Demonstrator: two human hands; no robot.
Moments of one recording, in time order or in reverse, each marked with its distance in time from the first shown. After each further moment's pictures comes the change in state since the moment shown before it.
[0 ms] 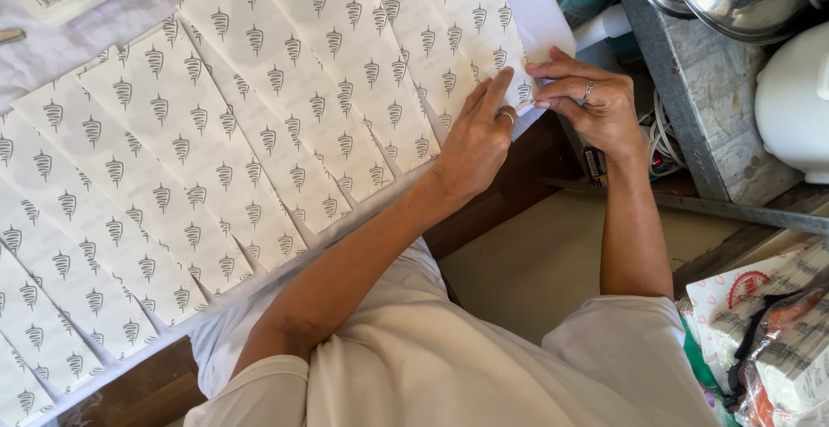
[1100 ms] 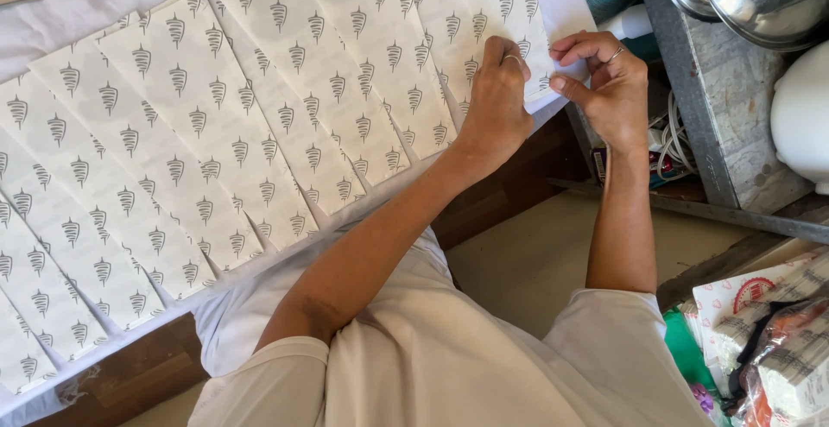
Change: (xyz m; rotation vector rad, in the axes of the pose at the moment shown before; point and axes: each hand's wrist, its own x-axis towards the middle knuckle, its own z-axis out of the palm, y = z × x) left_hand 0.023 -0.012 0.018 -0.489 0.060 -0.476; right_hand 0.006 -0.006 0.011 0.188 0.073 0.352
